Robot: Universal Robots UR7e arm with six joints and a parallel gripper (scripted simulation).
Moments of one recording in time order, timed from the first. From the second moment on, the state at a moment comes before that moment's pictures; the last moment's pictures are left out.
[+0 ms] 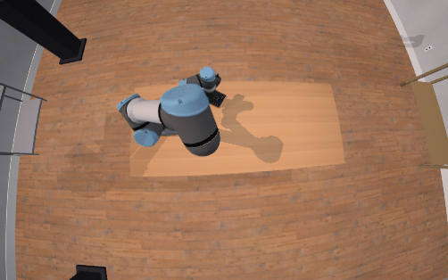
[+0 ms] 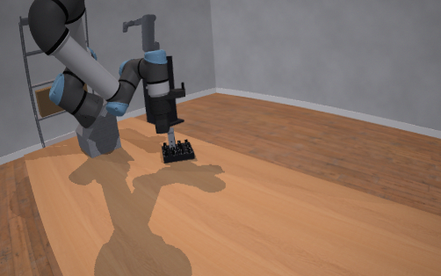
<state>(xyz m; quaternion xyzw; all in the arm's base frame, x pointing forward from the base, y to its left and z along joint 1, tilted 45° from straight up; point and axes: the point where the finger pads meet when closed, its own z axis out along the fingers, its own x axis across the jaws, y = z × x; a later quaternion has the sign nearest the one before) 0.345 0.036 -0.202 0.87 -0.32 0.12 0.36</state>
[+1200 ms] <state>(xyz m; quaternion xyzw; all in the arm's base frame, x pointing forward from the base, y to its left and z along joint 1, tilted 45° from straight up) 0.344 0.035 -0.202 0.85 -0.35 0.13 0.36</state>
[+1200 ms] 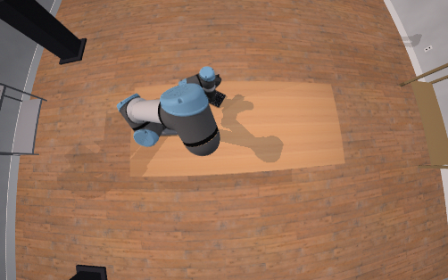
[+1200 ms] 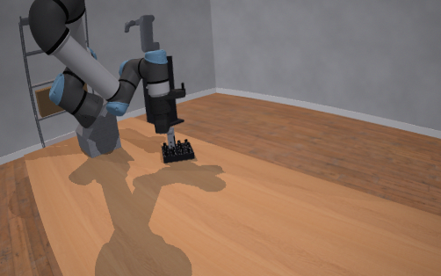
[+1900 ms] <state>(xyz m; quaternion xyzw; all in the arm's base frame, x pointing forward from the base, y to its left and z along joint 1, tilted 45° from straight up) 0.345 0.050 -0.187 0.85 -0.35 0.13 0.36</state>
